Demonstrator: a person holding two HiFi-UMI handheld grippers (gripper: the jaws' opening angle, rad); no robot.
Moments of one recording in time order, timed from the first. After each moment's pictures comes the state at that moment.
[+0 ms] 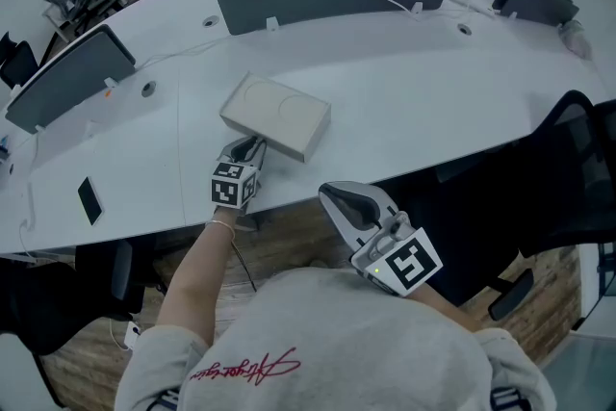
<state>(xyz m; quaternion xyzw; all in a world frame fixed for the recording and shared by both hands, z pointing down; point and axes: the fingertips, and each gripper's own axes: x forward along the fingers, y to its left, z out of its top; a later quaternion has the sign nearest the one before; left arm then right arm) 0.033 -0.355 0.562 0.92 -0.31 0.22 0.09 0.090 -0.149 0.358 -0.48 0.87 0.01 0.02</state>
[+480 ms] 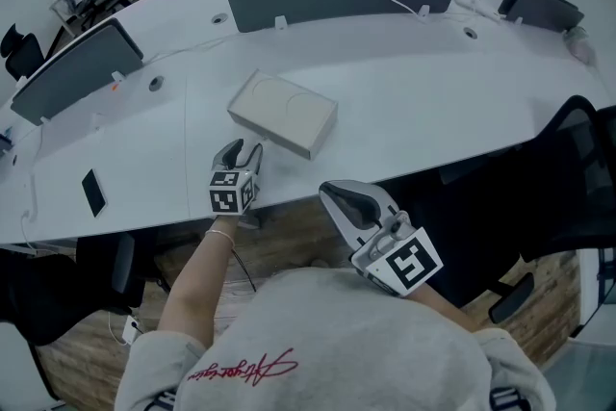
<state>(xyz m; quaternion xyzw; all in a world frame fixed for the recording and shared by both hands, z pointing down) -0.008 -0.350 0.556 0.89 -0.39 0.19 0.11 0.079 -0.146 0.354 -0.47 0.88 0.02 0.03</state>
